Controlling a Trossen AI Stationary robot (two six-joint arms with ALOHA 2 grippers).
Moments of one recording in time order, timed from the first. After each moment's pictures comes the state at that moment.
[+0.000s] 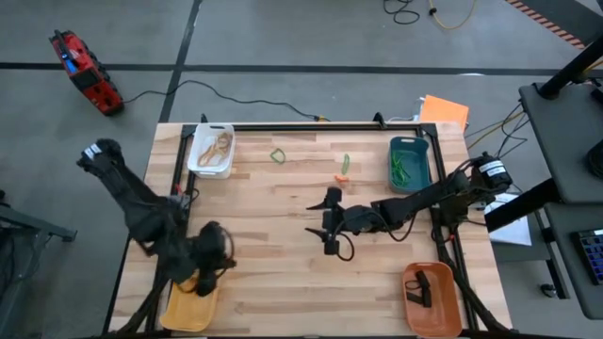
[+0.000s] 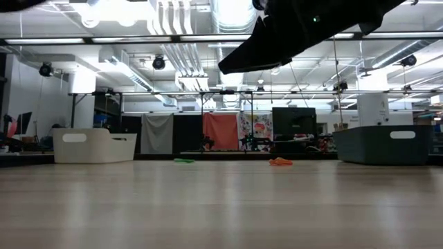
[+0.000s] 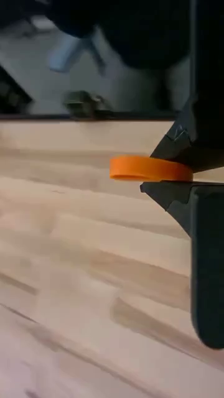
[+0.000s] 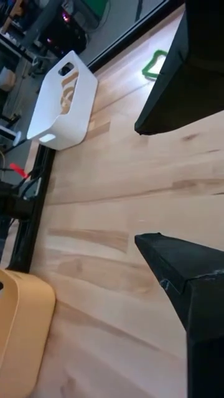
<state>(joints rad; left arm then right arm) -0.84 1.13 0.96 -0.71 -0.43 -0.98 0.24 1.64 0.86 0.38 0.37 -0.13</state>
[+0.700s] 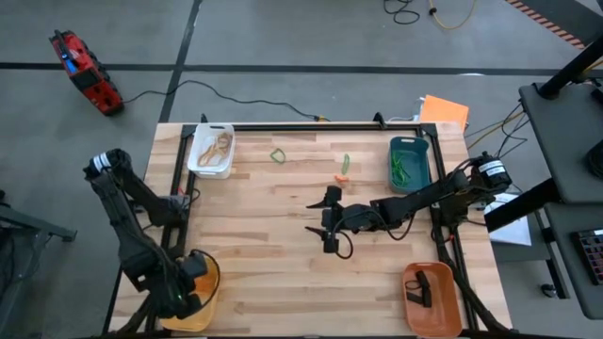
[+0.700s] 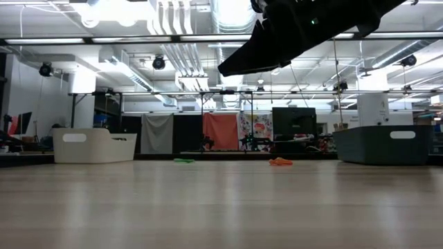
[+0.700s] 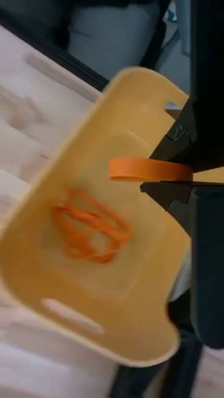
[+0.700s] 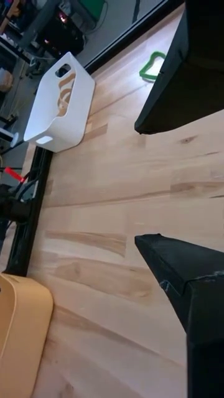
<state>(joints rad) -1.07 1.35 1.08 -1.07 -0.02 -1.59 0.22 1.64 0.86 0.37 0.36 -0.13</state>
